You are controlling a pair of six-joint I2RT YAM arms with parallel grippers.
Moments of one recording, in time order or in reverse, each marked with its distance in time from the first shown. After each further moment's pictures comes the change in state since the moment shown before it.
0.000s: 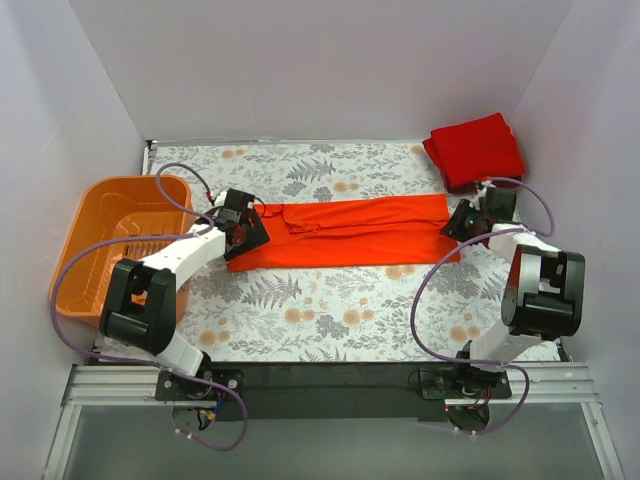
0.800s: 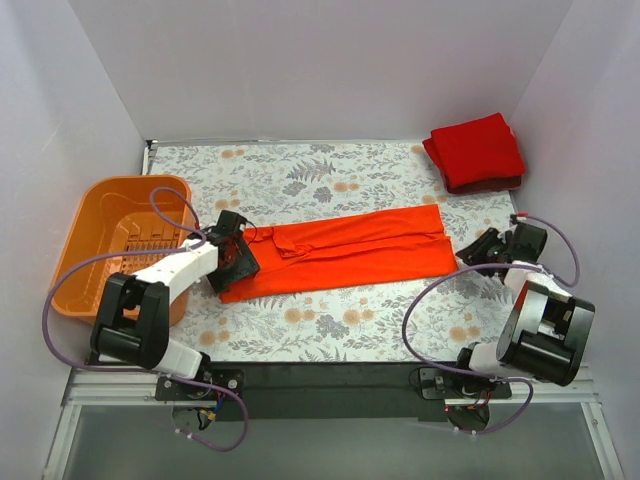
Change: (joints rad) left arm 0.033 -0.058 -0.128 -0.194 0.043 -0.097; right arm -0.277 -0.248 -0.324 0.068 -0.172 0.155
